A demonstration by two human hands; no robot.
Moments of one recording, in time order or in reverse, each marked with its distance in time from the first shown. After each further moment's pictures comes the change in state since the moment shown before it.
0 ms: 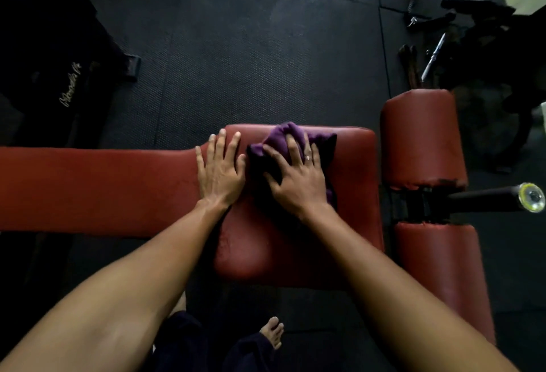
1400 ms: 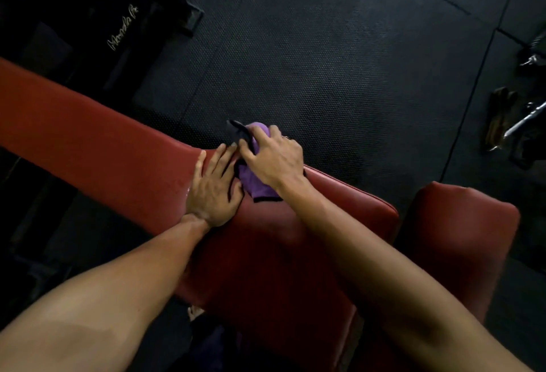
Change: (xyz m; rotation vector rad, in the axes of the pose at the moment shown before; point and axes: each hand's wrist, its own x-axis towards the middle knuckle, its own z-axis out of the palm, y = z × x) left_hand 0.001 0.001 0.002 0.121 0.086 0.004; right_hand 0.151 -0.027 0.013 0.129 -0.200 -0.260
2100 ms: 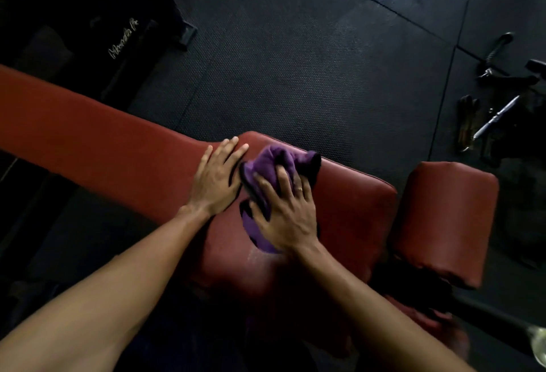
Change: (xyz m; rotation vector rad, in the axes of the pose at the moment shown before) left_hand -0.009 -0.020 -0.011 -0.222 -0.066 -0.010; right_hand -0.147 -0.008 0.029 -0.061 0.323 -0.094
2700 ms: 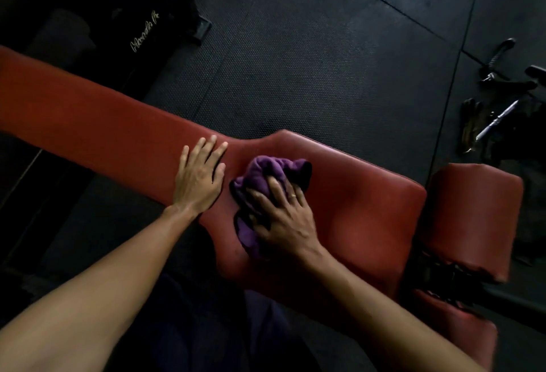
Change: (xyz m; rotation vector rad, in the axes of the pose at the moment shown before) left_hand -0.036 -0.090 -0.038 0.046 0.020 -0.137; right_hand -0.002 -0.064 0.021 0.012 -0.191 -0.143
